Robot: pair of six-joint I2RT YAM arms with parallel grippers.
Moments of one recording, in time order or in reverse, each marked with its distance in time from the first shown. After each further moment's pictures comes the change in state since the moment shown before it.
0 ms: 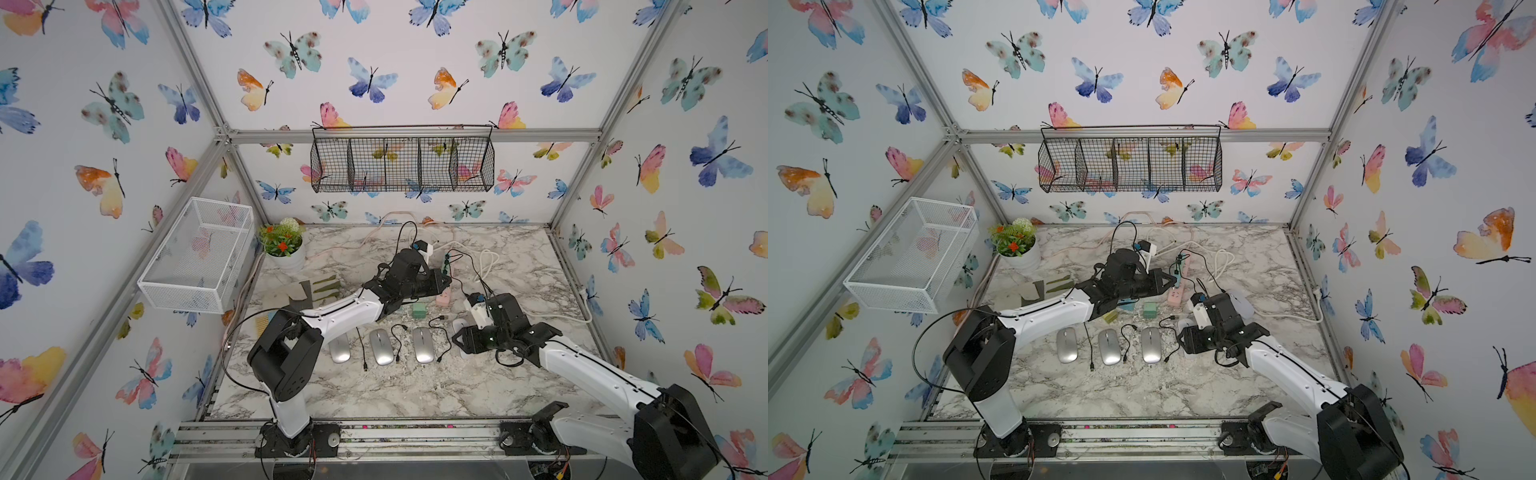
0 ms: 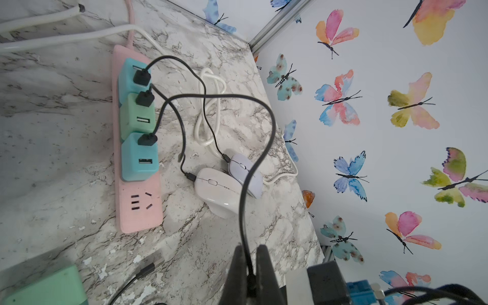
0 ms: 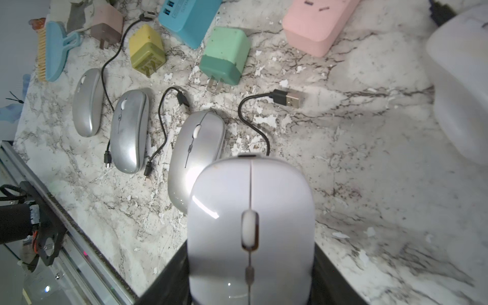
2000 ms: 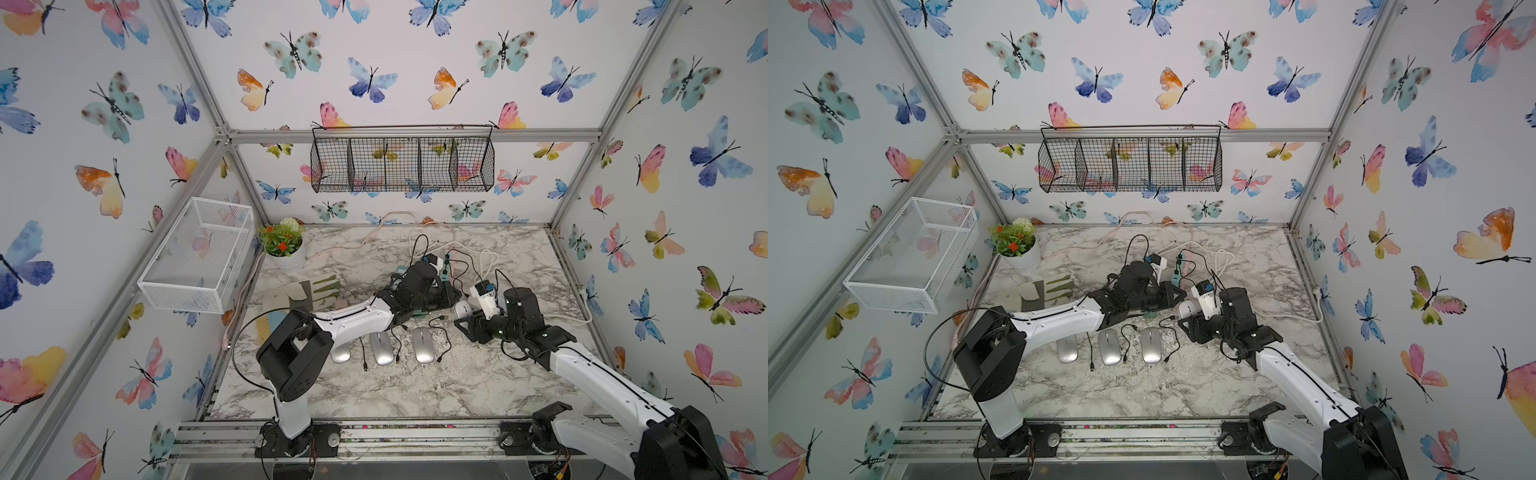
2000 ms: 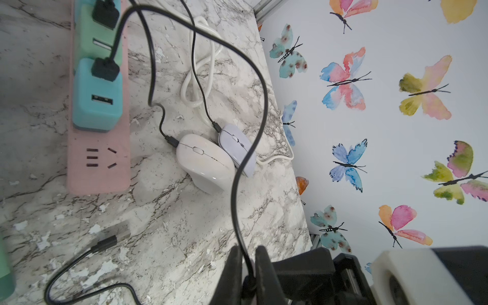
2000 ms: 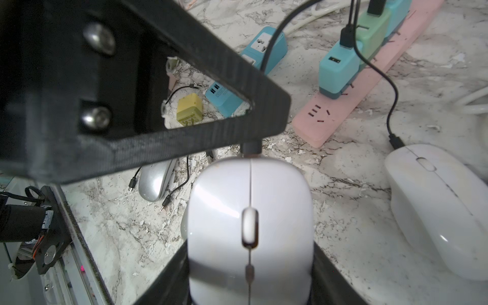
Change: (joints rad) left arm -0.091 0.035 -0.021 0.015 -0.034 -0.116; right arm -0.111 -0.088 -0.026 0.190 -0.125 -0.173
